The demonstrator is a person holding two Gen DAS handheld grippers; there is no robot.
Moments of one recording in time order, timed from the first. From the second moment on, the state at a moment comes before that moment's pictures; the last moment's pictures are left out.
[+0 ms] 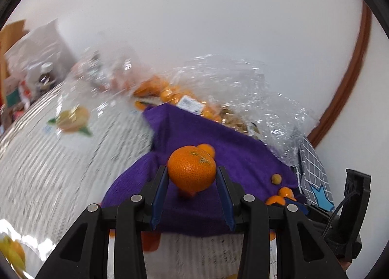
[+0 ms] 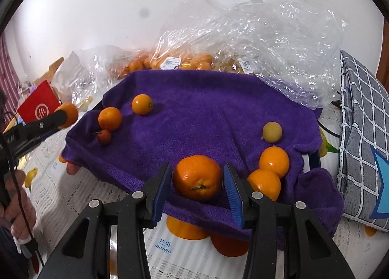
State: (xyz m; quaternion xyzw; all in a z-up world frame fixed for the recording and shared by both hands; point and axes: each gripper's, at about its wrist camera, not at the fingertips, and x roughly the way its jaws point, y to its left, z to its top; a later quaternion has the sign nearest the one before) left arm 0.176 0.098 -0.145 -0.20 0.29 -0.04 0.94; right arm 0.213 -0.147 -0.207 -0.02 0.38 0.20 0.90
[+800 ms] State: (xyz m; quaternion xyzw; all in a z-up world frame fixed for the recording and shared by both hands) left arm 0.229 0.053 -0.167 -0.10 0.33 -0.07 0.94; right arm 0.182 -0.209 -0.185 0.07 0.30 0.13 0.94
